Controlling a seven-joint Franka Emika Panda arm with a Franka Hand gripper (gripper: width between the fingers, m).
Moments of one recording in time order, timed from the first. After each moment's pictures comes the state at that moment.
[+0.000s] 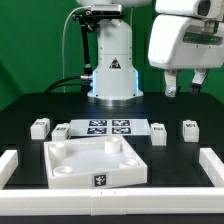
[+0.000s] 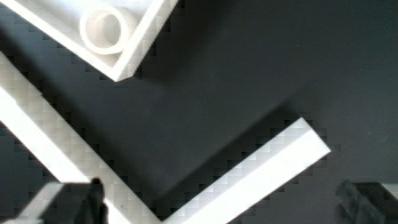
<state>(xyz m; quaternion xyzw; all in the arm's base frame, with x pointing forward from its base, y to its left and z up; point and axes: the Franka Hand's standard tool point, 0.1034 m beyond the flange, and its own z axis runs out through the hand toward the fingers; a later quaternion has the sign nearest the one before) 0.535 0.105 0.140 0.91 0.42 -0.01 0.08</state>
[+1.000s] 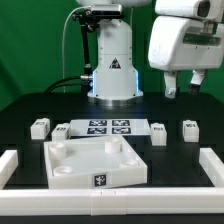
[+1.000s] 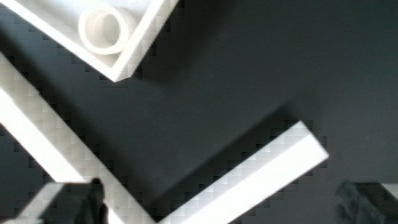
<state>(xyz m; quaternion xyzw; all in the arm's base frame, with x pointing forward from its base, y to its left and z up) 0.531 0.101 0.136 0.89 0.44 -0.01 0.07</state>
